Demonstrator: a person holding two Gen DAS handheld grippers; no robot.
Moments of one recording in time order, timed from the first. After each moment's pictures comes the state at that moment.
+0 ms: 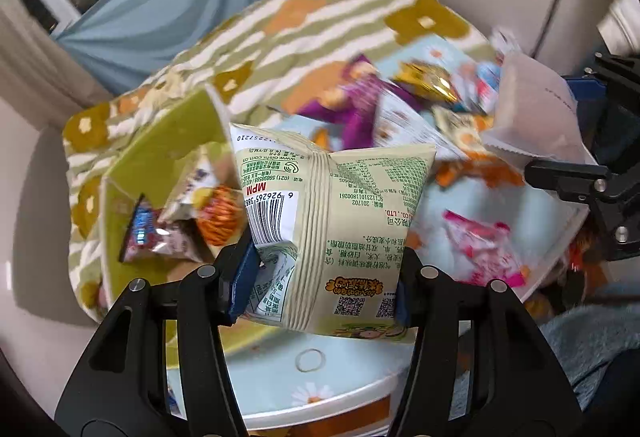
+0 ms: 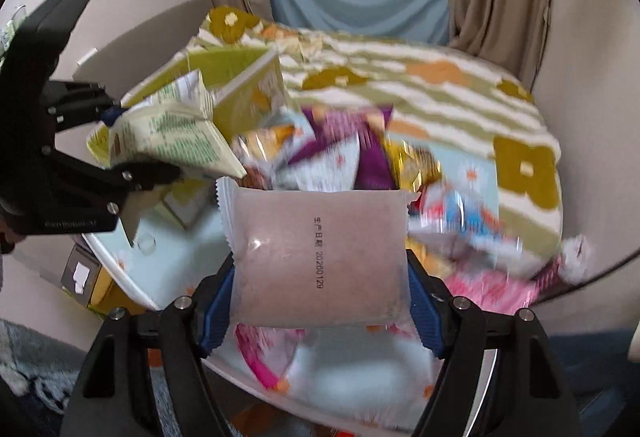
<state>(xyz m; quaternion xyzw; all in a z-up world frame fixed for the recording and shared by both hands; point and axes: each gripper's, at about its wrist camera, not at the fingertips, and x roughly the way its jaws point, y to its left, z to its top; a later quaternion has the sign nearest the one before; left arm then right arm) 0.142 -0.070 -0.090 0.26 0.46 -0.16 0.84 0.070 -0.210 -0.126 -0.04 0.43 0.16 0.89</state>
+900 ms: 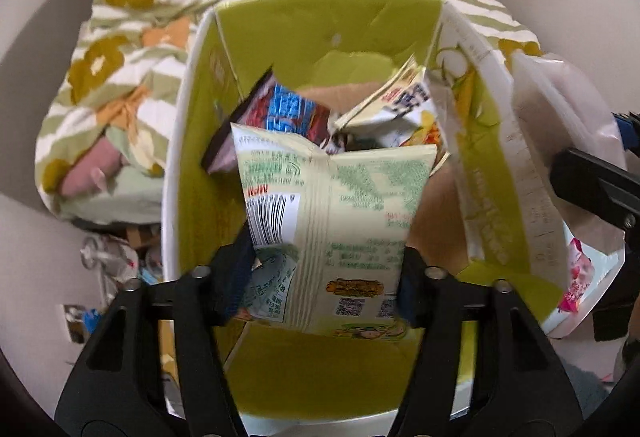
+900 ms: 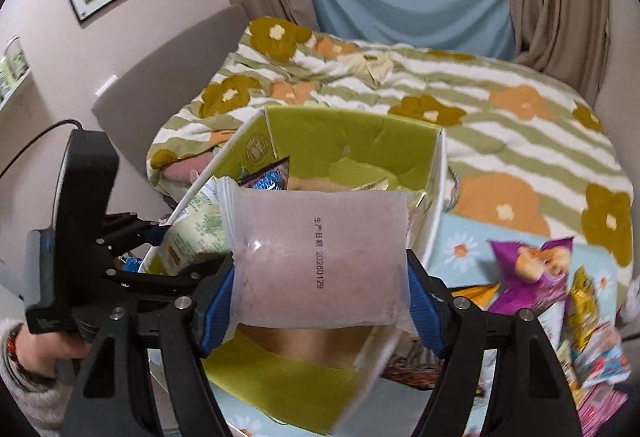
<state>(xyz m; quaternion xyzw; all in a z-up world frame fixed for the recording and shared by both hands) 0.260 0.163 -0.158 0.06 0.56 -0.08 0.82 0.212 0.018 -0.115 0.02 0.45 0.20 0.87</state>
